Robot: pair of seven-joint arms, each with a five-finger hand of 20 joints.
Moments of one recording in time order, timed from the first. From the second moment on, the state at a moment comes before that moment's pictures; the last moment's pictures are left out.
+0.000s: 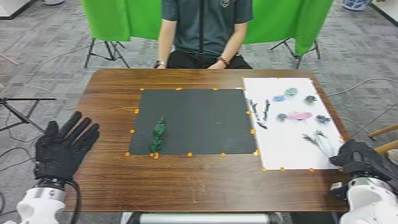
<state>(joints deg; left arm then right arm) 131.2 -55.3 -100.2 -119.1 11.4 5.9 17.0 -125.6 -46.0 92.6 -116.5 -130.2 11.9 41.6</state>
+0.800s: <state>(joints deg) 131.3 -55.3 -100.0 -119.1 11.2 5.9 17.0 -120.0 -44.4 81.6 -115.6 -144.9 29.9 53.8</state>
